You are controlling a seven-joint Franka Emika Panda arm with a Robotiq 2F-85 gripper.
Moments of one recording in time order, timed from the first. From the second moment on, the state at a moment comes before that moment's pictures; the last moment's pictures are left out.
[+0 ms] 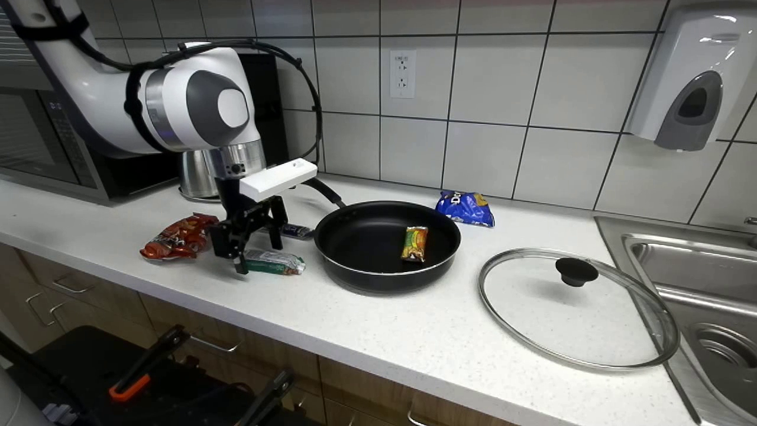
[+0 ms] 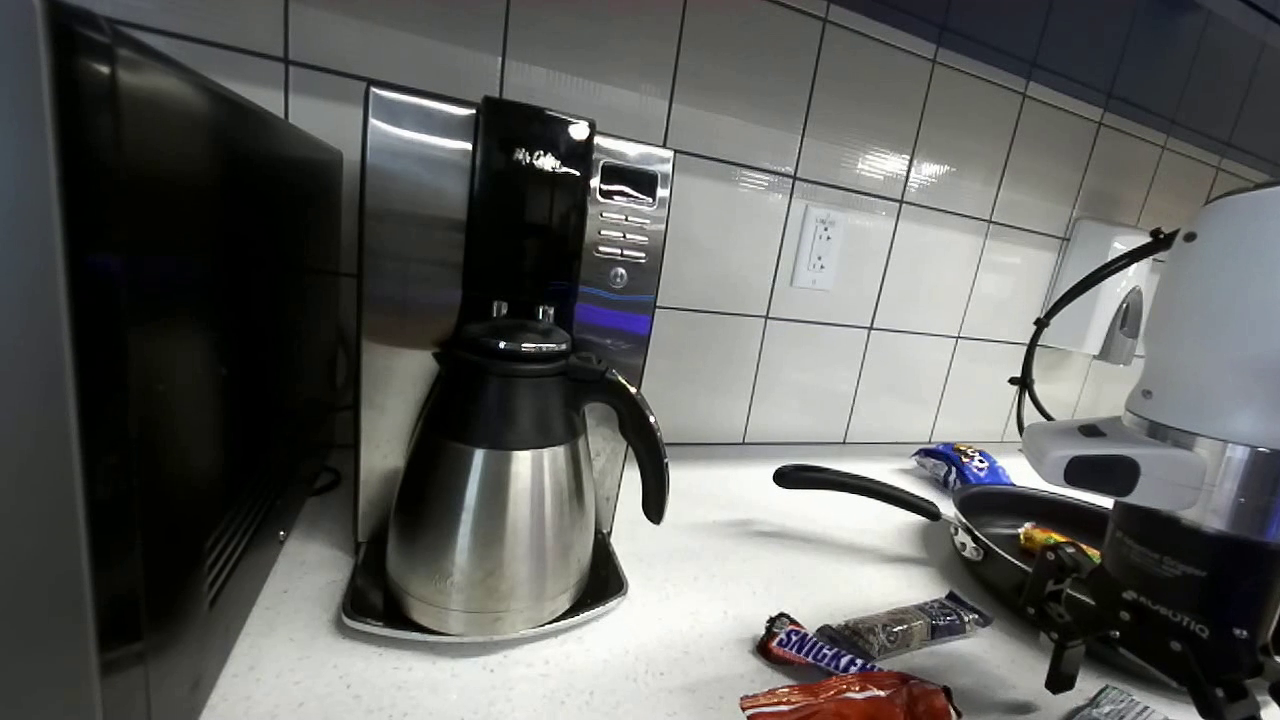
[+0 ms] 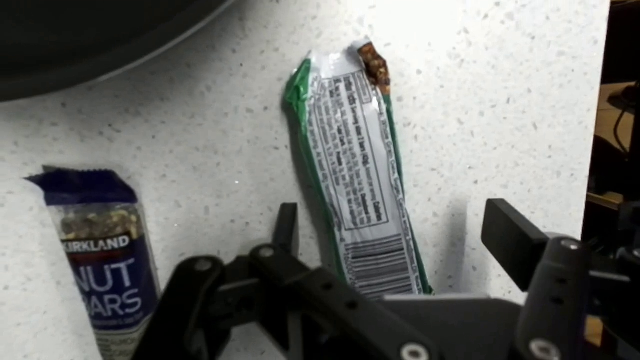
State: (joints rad) arm 0.05 0.07 0.08 -2.75 -0.24 2.77 -1.22
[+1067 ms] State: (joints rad) arm 0.05 -0.04 0.07 -2.76 -0.25 2.72 -1.18
